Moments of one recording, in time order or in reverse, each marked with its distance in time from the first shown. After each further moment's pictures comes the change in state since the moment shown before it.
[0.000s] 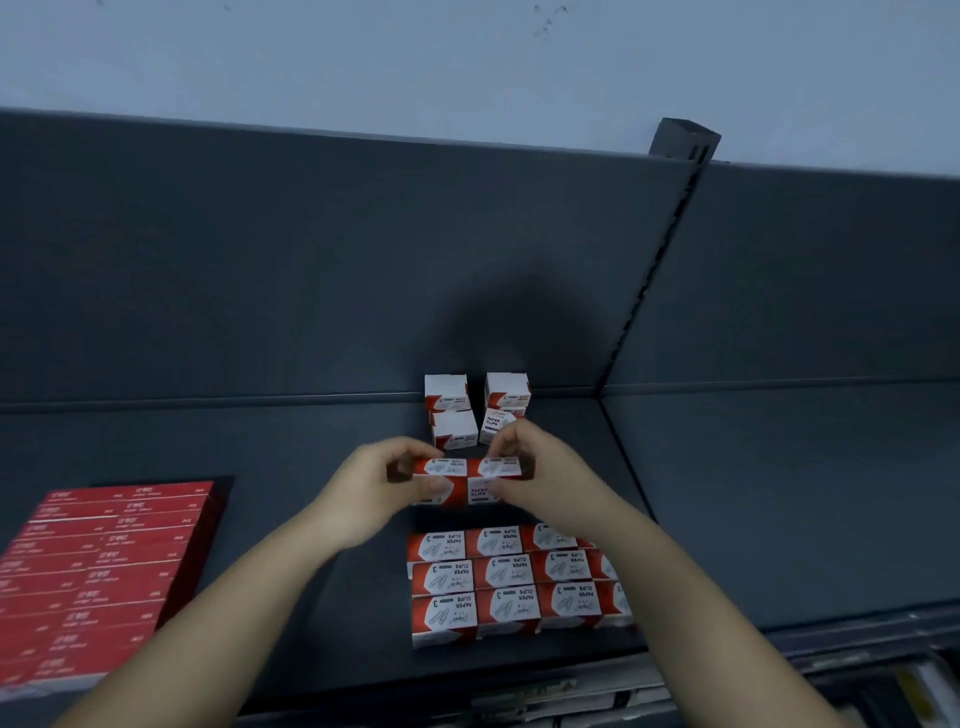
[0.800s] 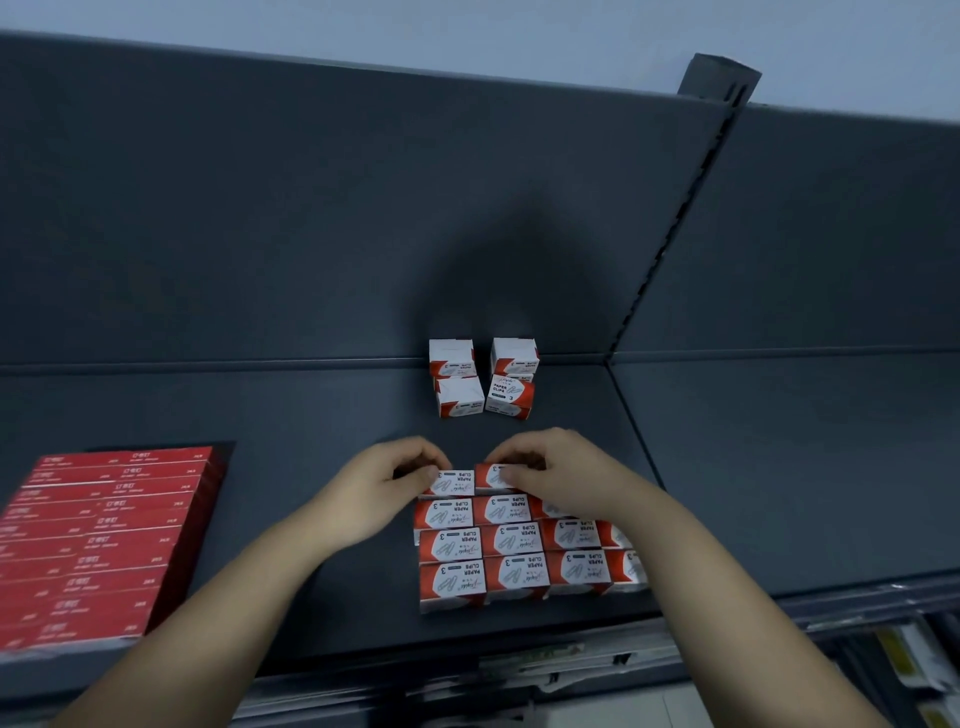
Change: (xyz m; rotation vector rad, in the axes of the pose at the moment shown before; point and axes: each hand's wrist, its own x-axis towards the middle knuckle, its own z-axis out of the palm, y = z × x) left_hand -0.006 -0.033 0.009 0.077 -0.114 0.069; right_hand -0.003 0.010 0.001 -0.226 -0.213 0.084
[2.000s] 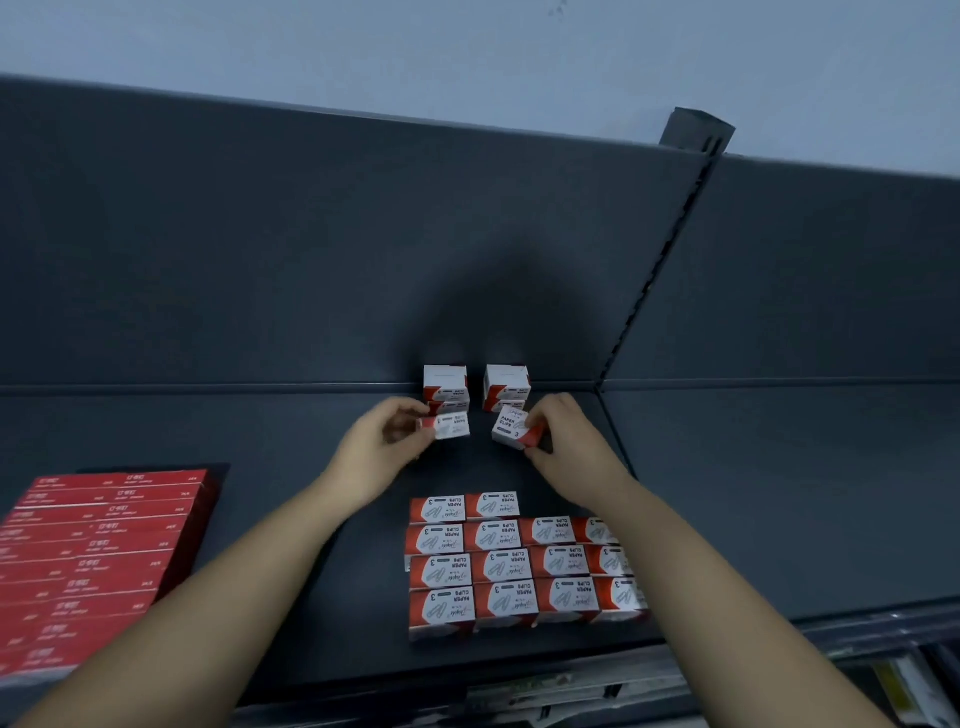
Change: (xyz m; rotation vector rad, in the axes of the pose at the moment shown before) left_hand 0.053 -0.006 -0.009 -0.210 0.315 -0.025; right_hand 0.030 0.025 -0.017 -0.192 0.422 -0.033
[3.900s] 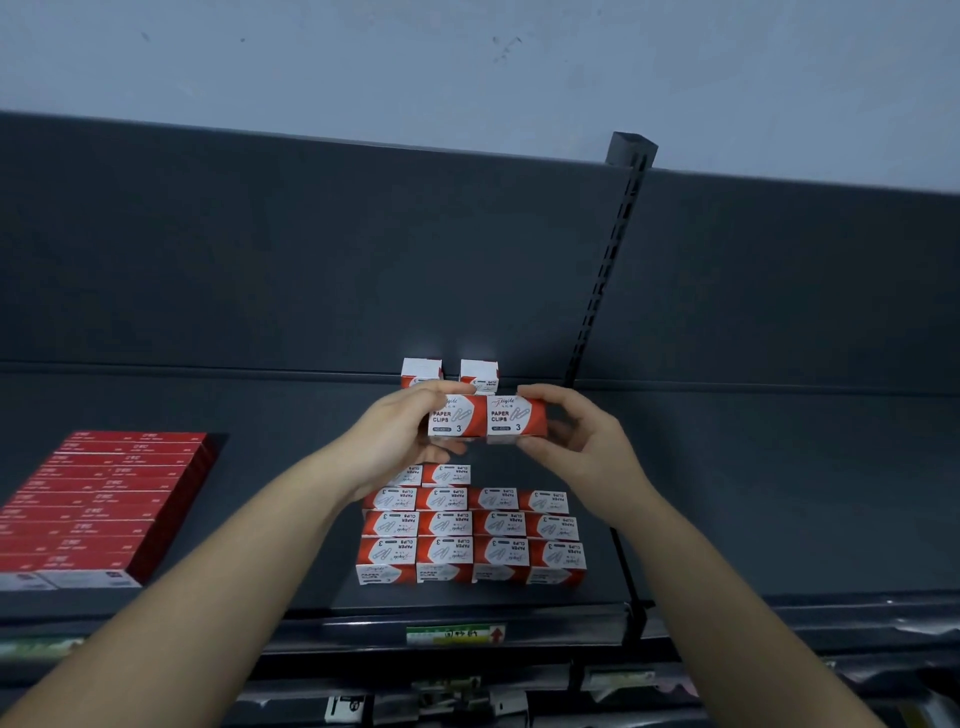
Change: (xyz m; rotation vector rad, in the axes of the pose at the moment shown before) left_hand -0.071 0.110 0.051 -0.328 -0.193 -0.187; right_hand -0.083 0.006 -0.061 0.849 -0.003 -0.218
